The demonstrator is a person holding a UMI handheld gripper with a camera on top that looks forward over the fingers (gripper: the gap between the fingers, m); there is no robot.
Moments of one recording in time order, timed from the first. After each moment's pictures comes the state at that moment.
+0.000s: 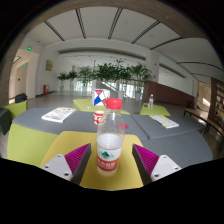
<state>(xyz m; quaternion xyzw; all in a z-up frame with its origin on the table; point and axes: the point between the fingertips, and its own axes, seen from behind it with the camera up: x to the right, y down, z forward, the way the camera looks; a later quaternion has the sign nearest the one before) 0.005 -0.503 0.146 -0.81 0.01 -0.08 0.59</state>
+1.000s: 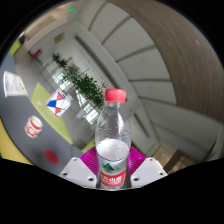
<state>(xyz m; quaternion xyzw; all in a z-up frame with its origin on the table) 0.178 -0.303 0.323 -0.64 -0.12 -0.44 0.61</state>
